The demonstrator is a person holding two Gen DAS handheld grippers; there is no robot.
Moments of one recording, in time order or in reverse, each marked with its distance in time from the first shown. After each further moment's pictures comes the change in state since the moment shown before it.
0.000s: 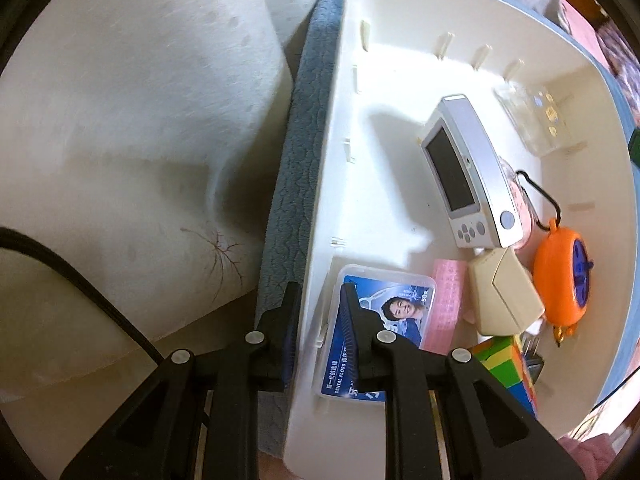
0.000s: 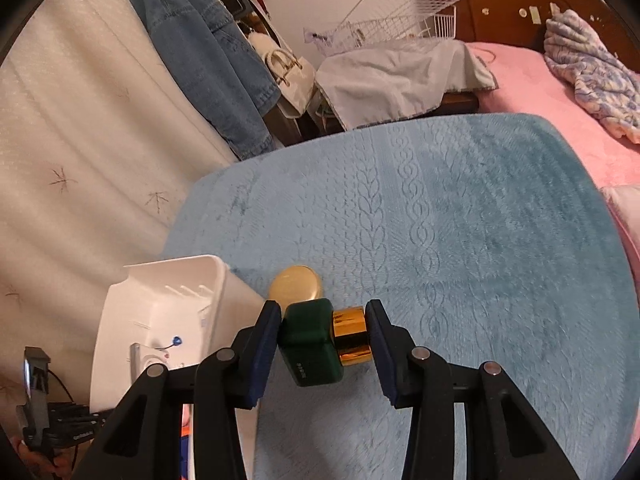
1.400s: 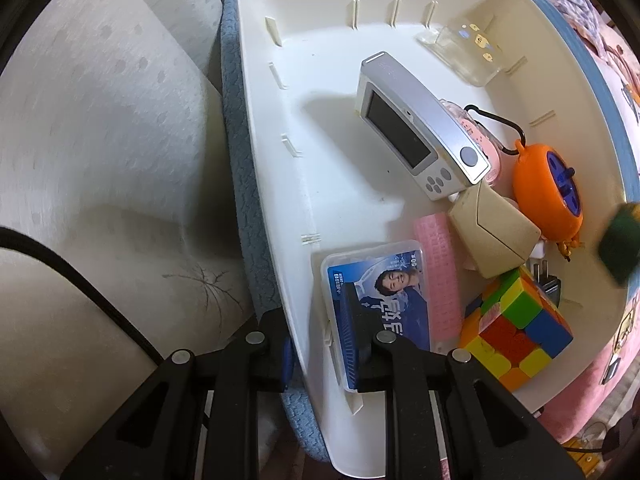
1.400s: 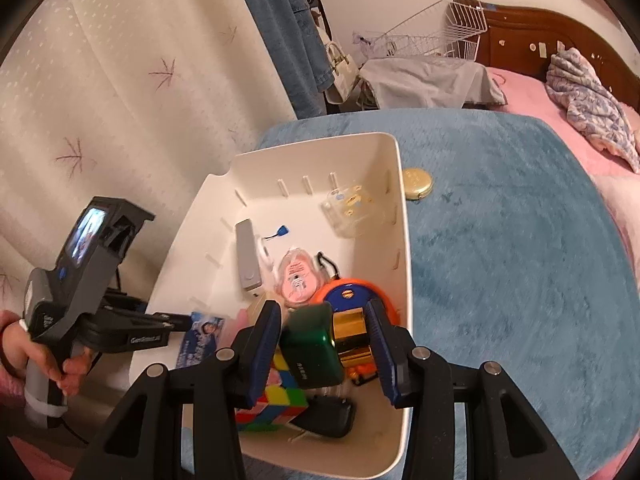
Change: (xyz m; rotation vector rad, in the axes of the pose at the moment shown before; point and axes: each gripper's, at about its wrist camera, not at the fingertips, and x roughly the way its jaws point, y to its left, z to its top) left arm -0.010 -0.005 0.002 0.323 0.008 -0.068; right arm -0.061 0.156 -0.154 -0.101 -0.039 -0.067
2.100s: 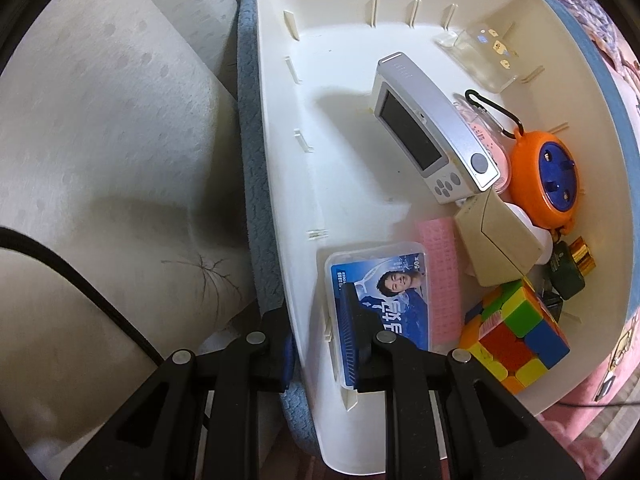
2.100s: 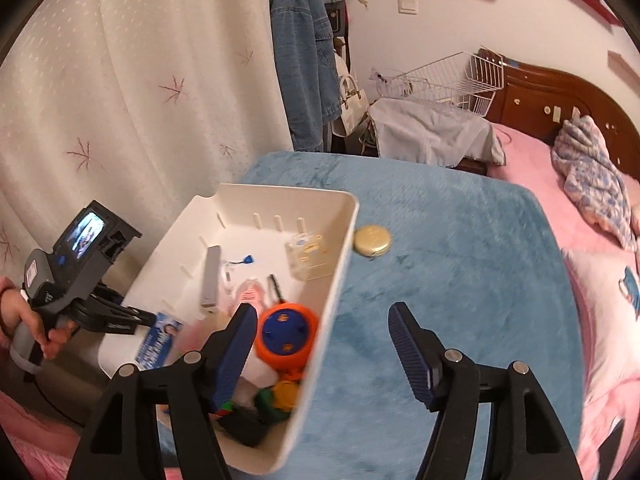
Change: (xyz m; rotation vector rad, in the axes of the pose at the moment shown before) left arm 0.001 -0.004 0.003 -0.065 0.024 0.038; right arm -0.036 -0.045 0.039 -0.218 -0.064 -0.051
